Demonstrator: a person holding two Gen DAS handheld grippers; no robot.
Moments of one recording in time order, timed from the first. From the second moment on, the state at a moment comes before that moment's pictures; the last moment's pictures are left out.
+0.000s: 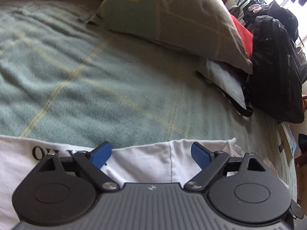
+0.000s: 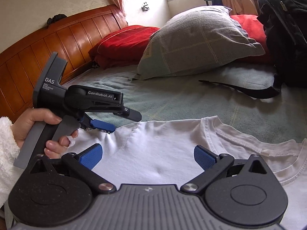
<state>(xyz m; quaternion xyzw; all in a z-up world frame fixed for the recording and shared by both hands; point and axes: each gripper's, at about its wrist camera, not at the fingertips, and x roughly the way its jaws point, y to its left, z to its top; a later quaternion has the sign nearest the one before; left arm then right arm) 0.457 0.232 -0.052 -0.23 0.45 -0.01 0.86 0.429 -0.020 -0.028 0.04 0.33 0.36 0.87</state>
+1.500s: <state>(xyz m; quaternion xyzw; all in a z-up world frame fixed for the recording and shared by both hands) 0.404 0.234 -0.022 -0.12 0.44 0.00 0.89 0.432 -0.025 -0.029 0.06 0.34 0.35 0.87</state>
